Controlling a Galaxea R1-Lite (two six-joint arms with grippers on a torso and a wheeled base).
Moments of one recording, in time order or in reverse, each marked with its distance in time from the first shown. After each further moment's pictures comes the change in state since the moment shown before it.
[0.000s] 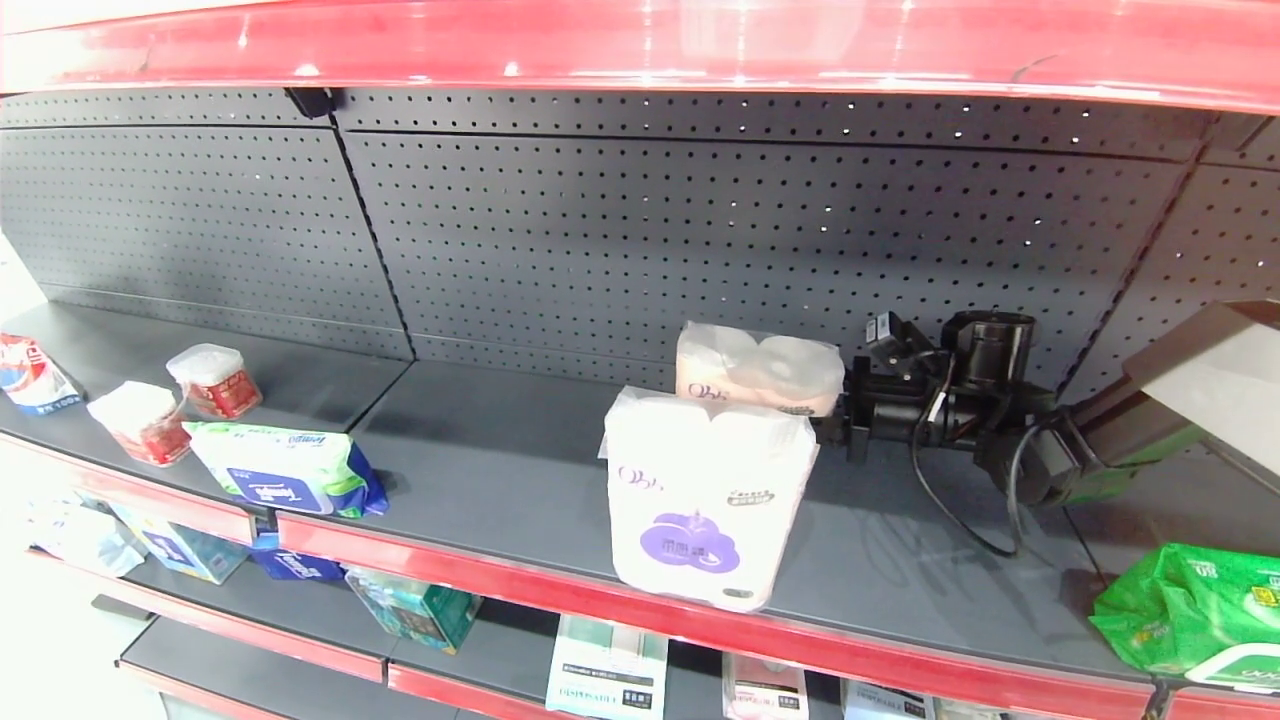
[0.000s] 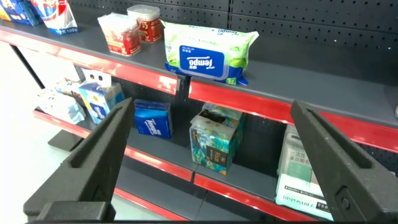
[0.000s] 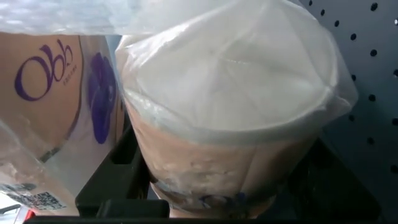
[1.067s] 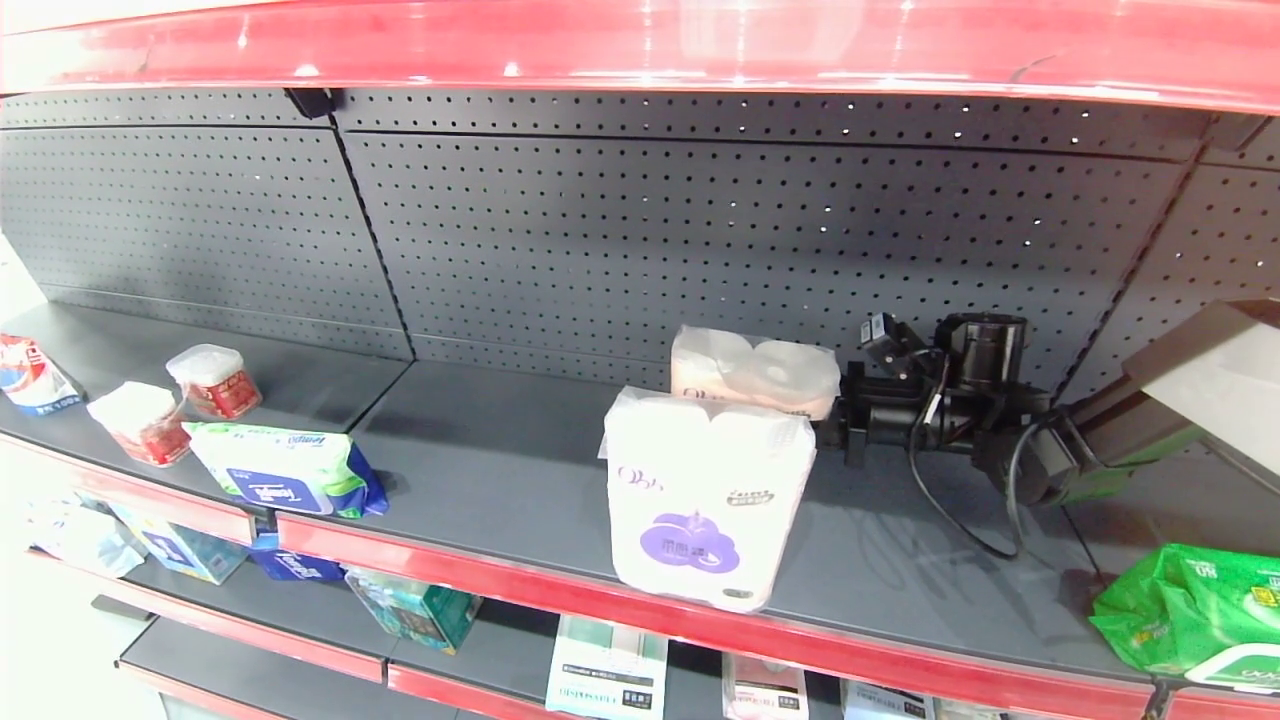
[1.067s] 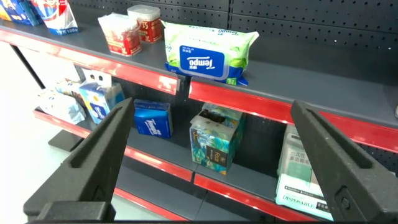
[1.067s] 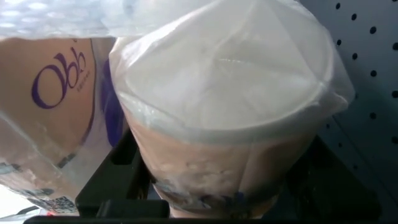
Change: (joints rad) left arm 0.000 0.000 0.000 0.000 0.000 0.000; right arm 0.016 -0.003 -0.003 0.062 0.017 0.023
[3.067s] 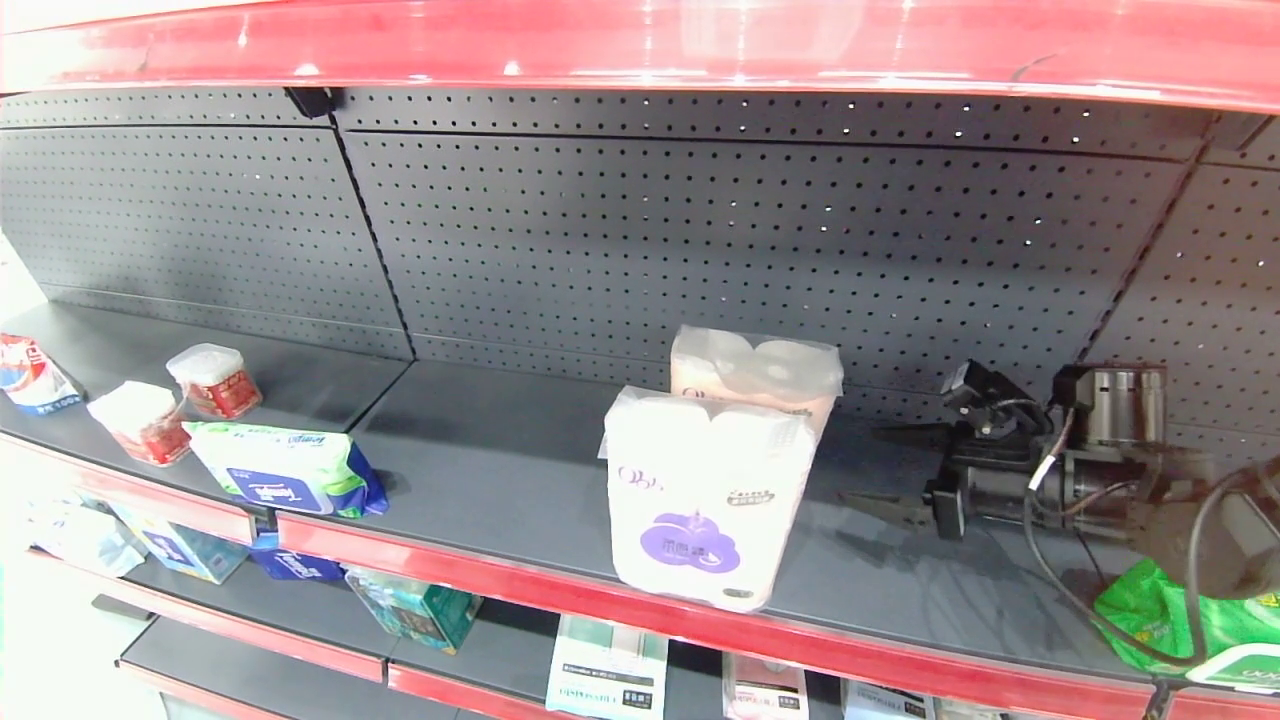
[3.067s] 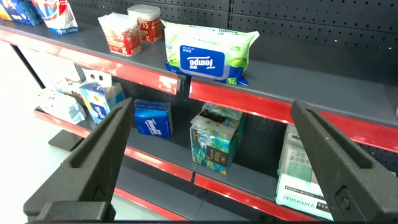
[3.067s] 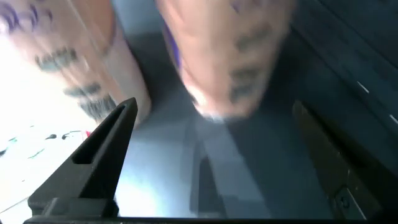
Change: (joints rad) left arm 0.000 0.000 0.000 0.000 0.000 0.000; right arm -0.089 -0.335 0.446 0.077 -0.318 -0.052
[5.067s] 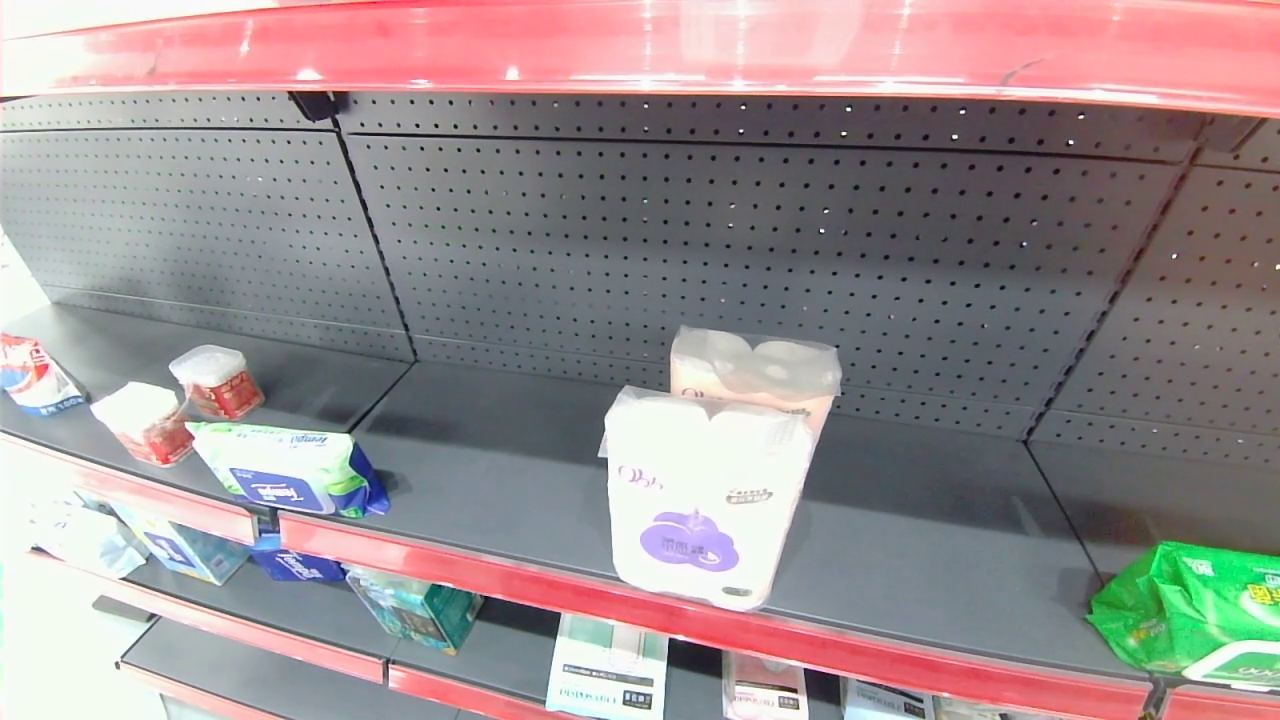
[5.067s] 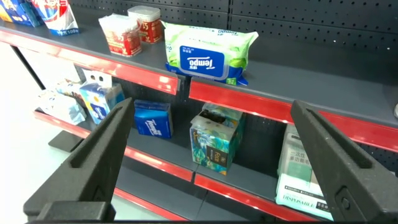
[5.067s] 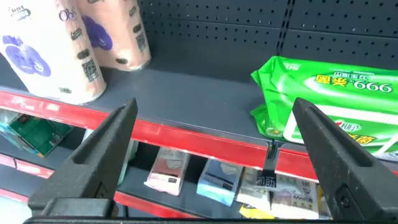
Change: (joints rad) left arm 0.000 0.000 0.000 0.000 -0.002 0.003; right arm -0.067 -1.868 0.596 0.768 -0.651 0.426
